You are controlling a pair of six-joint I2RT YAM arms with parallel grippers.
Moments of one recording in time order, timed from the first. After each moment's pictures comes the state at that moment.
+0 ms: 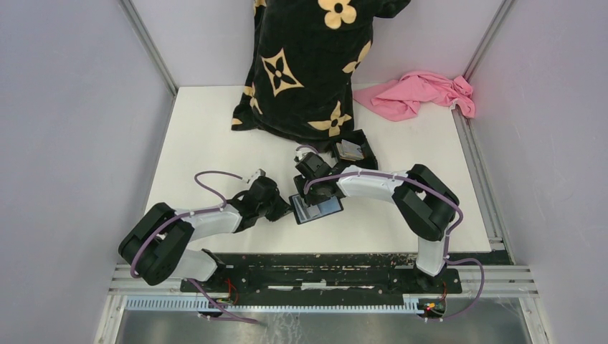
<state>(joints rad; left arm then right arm) -0.66 1.37 0.43 0.11 -0.02 -1.16 0.90 1.88 1.19 -0.37 0.03 0.48</state>
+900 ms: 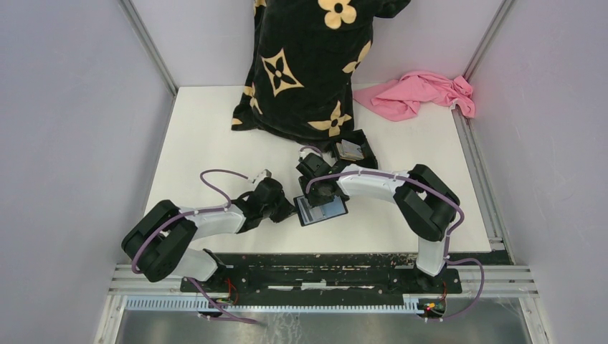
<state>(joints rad) -0.72 1.40 0.45 0.12 -0.05 -1.16 0.90 1.88 1.21 -0.47 0.06 0.53</state>
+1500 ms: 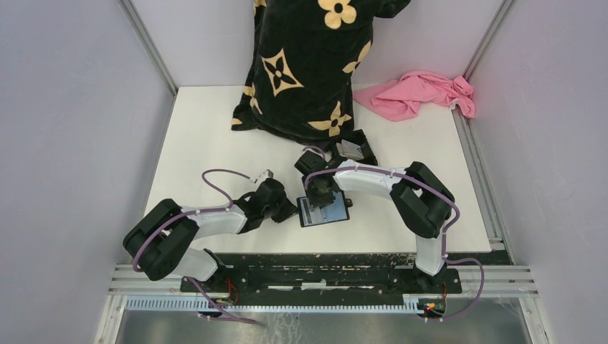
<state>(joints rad) -0.74 1.41 0.45 0.14 -0.05 -1.16 0.89 1.92 1.29 -0.61 0.04 0.61</state>
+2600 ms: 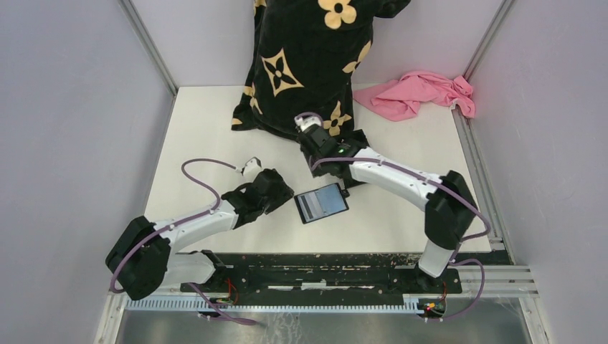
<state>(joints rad) -0.75 1.25 0.58 -0.21 -0.34 -1.18 0.87 1.79 1.46 -0.65 0.32 0.31</state>
